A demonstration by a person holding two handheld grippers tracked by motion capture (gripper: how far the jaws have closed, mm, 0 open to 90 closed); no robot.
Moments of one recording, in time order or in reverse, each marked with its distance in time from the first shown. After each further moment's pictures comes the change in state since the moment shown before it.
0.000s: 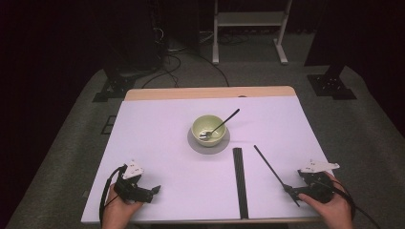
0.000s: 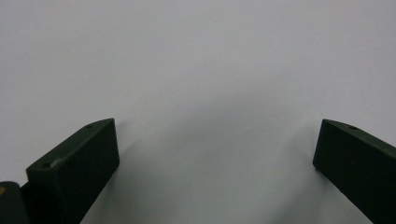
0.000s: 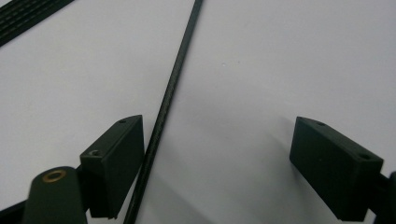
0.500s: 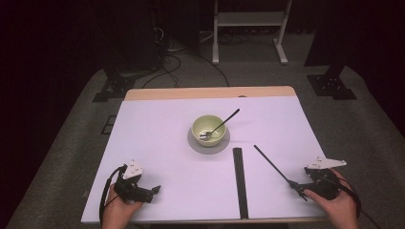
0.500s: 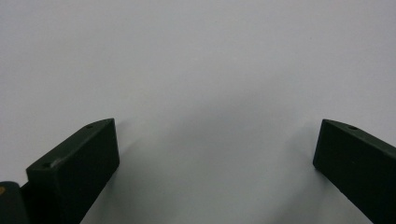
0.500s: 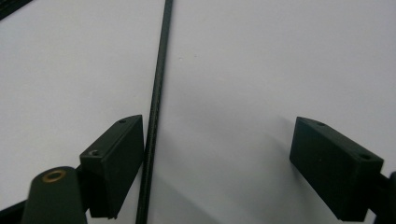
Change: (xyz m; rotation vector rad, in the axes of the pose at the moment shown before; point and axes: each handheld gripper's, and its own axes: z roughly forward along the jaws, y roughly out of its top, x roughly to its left) left arm 0.000 0.000 0.000 0.000 0.000 0.000; right arm -0.019 -0.003 -0.003 0.001 -0.038 0.040
